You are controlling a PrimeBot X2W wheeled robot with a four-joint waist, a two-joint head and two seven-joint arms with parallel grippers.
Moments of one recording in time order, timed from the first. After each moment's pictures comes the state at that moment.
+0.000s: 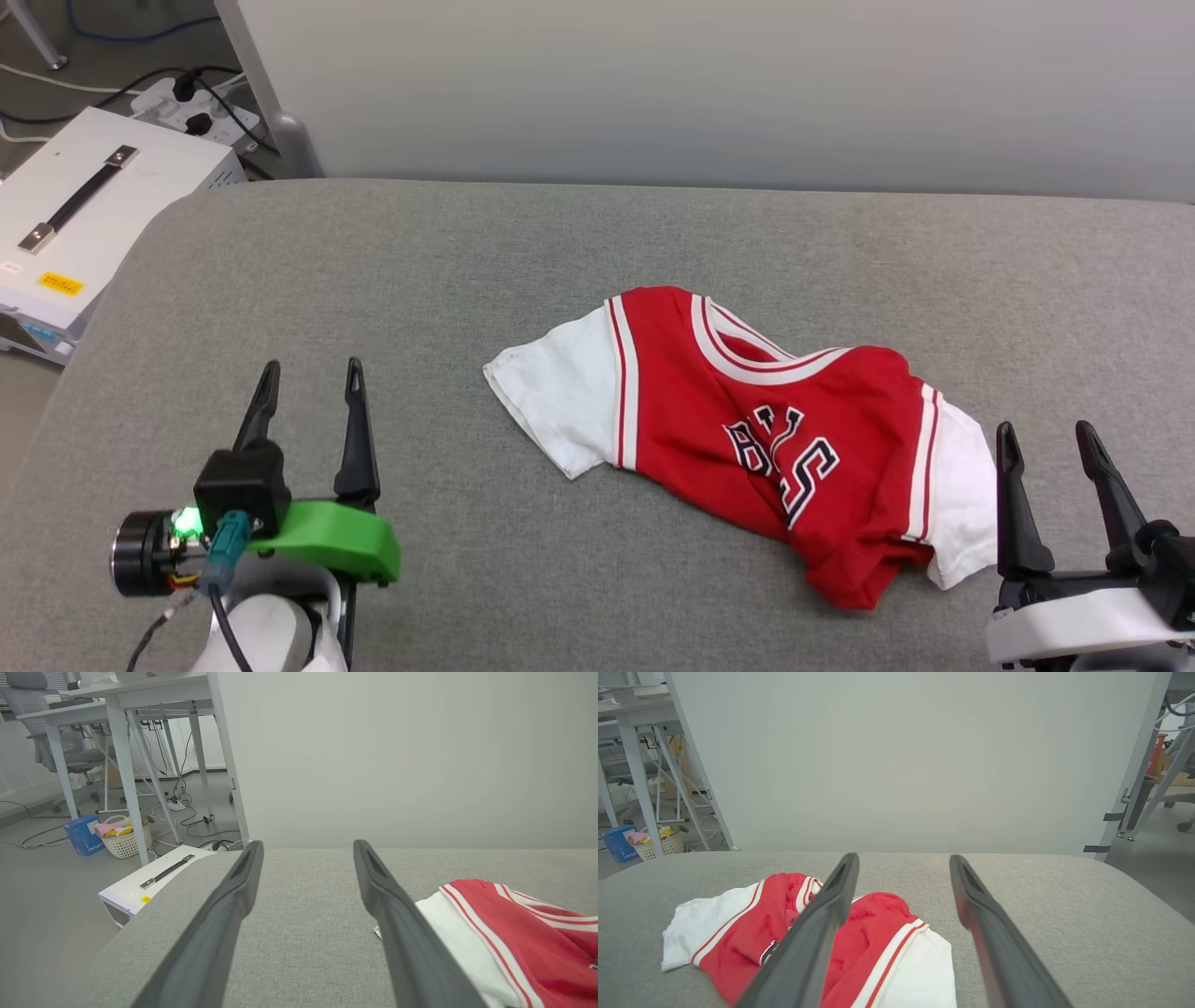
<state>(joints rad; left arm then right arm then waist) -0.16 0.36 -0.33 0.10 -0.37 0.27 -0.26 0.11 -0.05 -0.10 -0.08 0.12 0.13 -0.26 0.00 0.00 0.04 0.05</state>
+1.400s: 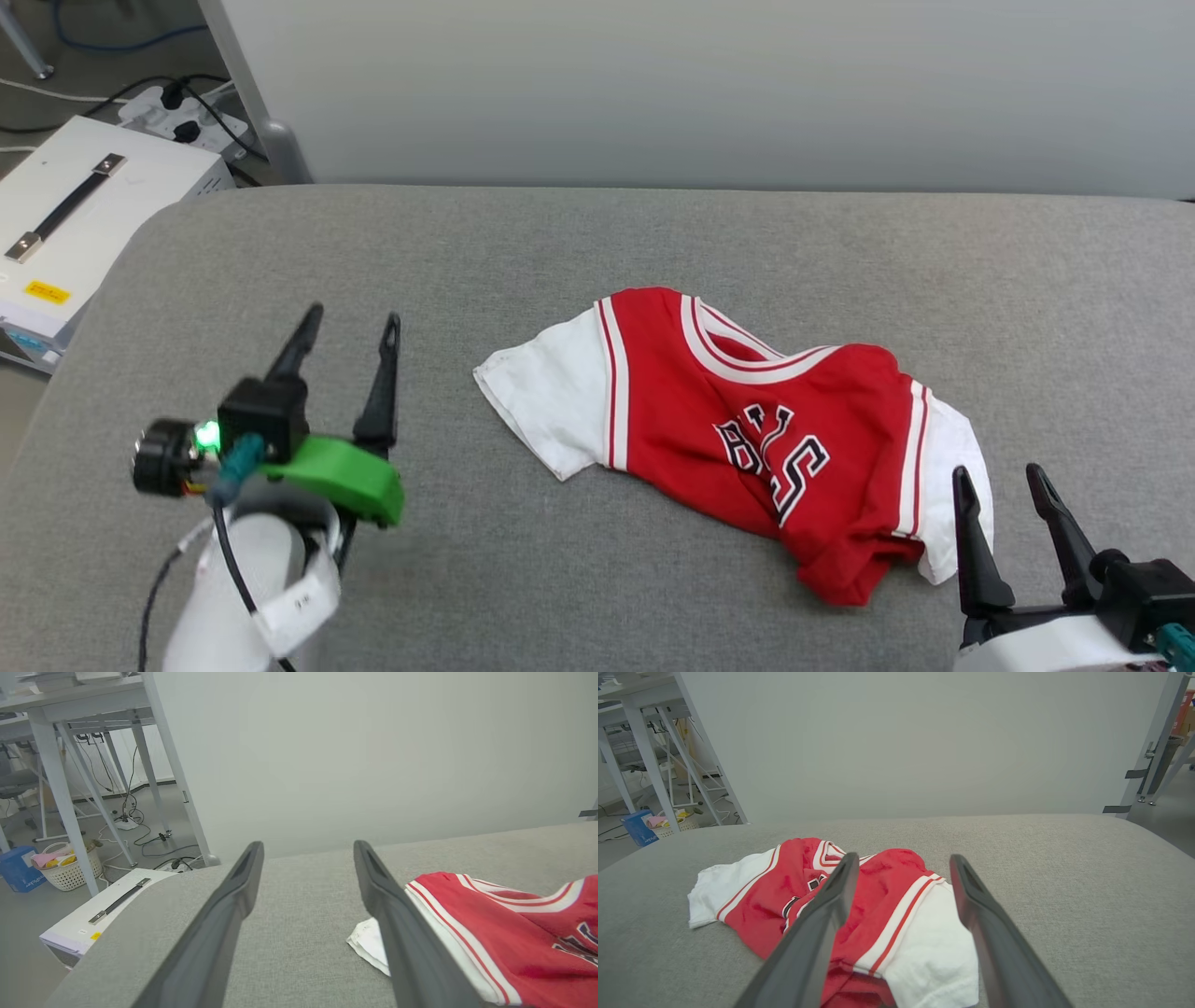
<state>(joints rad) -0.26 0.18 -0.09 0.28 -0.12 -0.11 -0.26 0.15 -0.05 -0.04 -0.02 0.16 0.13 -0.26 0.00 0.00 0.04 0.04</state>
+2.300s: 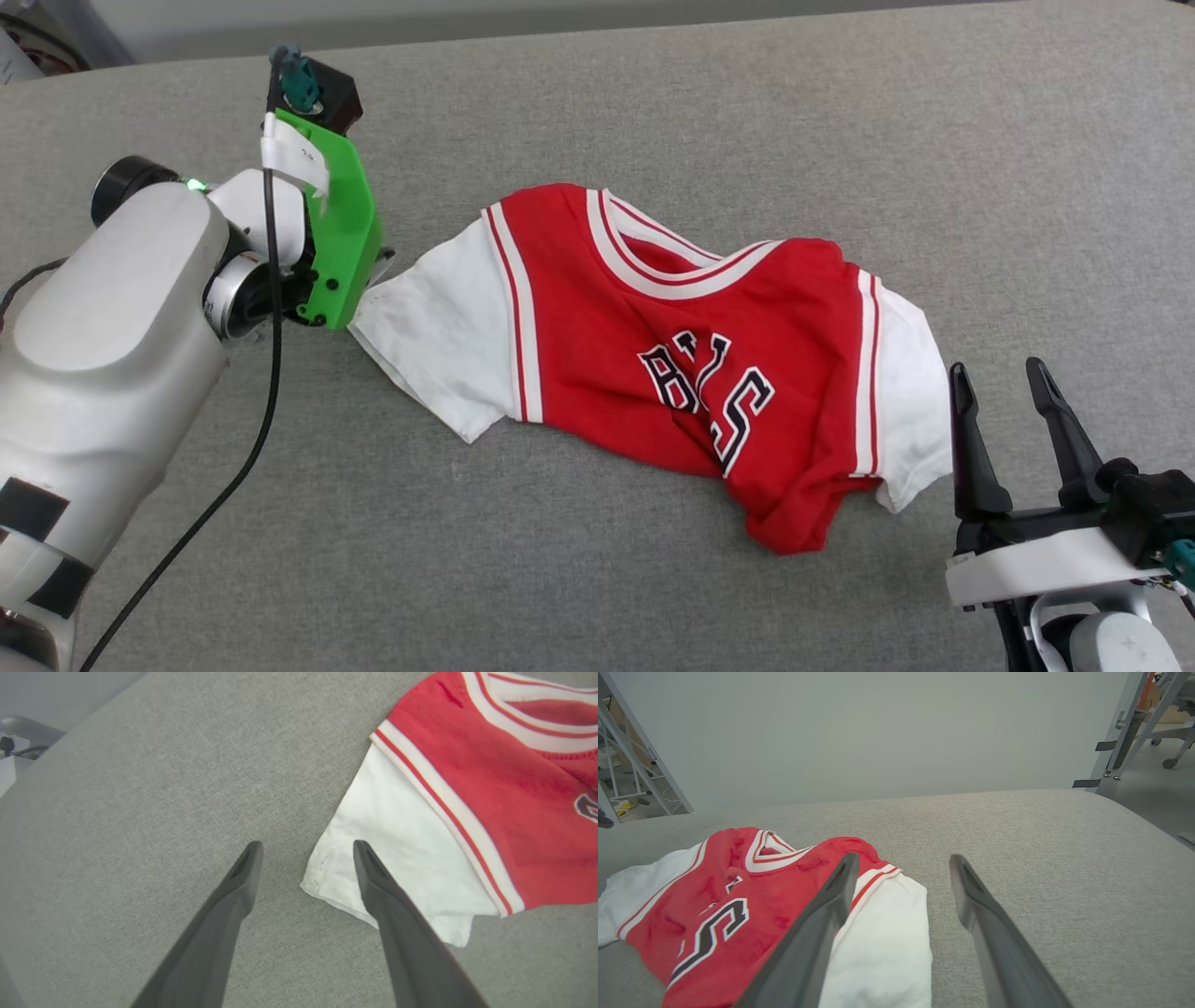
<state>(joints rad) -1.05 0.54 -0.85 0.54 -0.83 -0.13 0.77 -0.01 -0.05 -0.02 -0.04 0.16 0.13 -0.26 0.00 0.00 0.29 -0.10</state>
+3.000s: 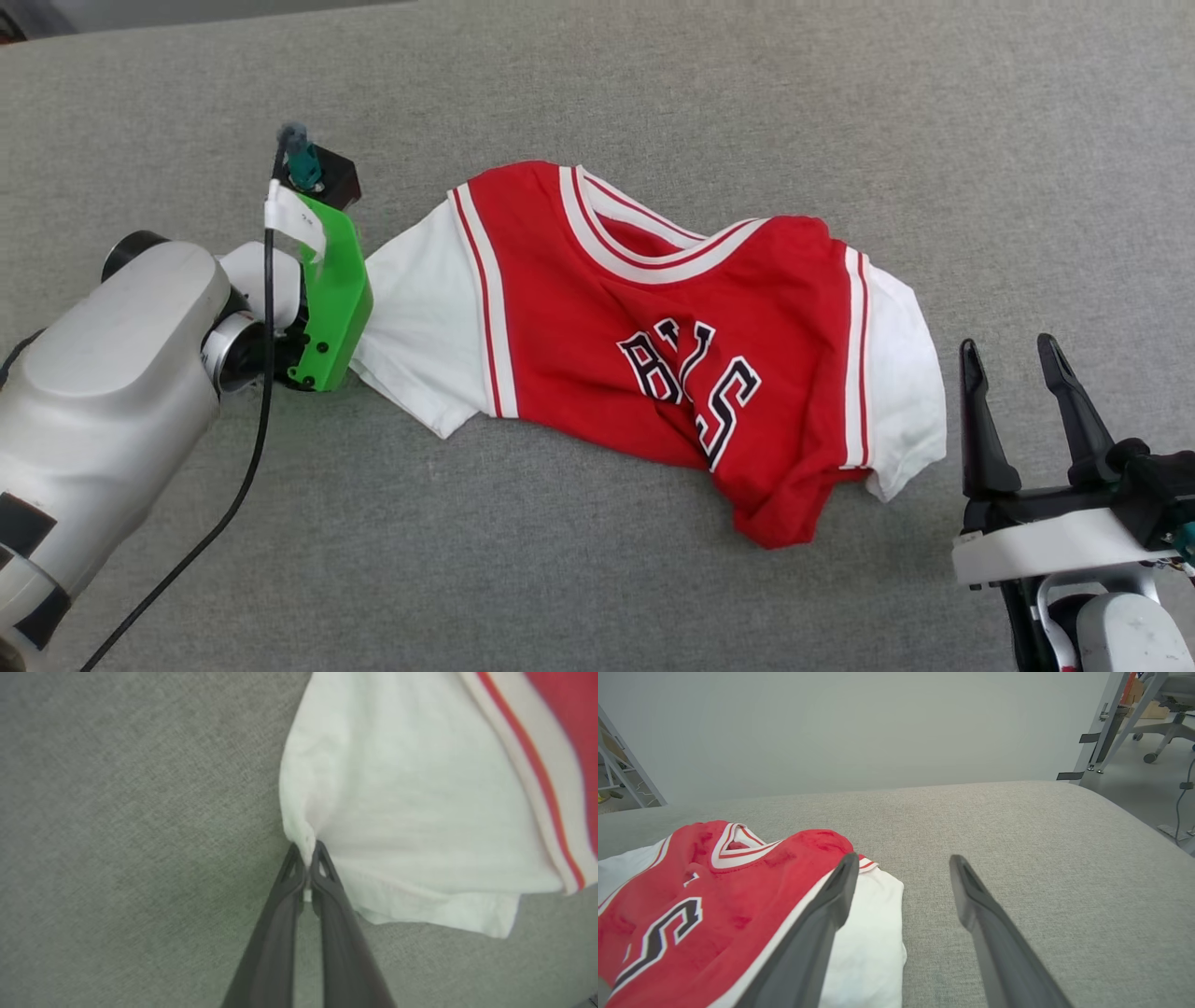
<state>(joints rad) -1.06 0.60 -1.09 0.61 -1.03 -0.13 0.75 -0.04 -0.05 -0.04 -0.04 0.15 0.13 -0.26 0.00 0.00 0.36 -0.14</state>
